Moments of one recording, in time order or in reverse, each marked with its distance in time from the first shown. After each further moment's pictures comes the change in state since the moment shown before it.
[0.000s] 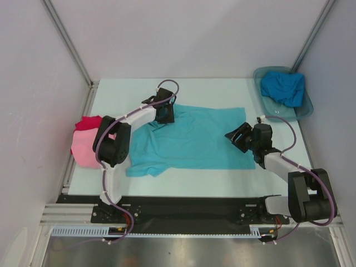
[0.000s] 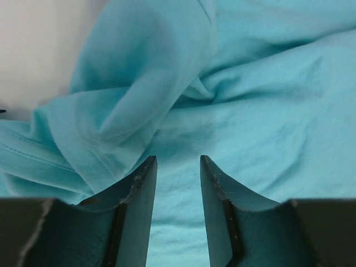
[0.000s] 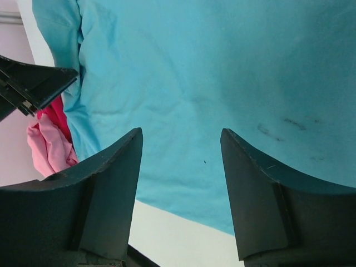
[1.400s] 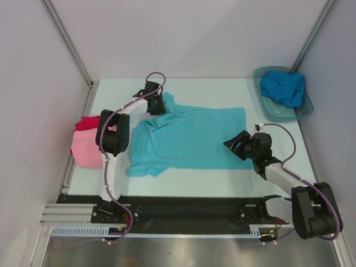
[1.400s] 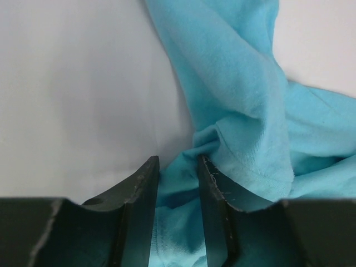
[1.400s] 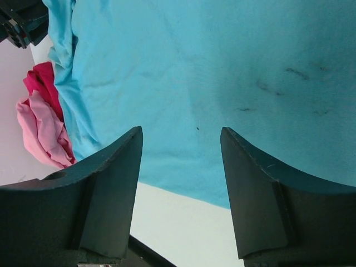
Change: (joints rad) left arm 0.161 0.190 0.183 0.067 0.089 0.012; right arm 0.053 -0.141 -0.138 0.015 0.015 0.000
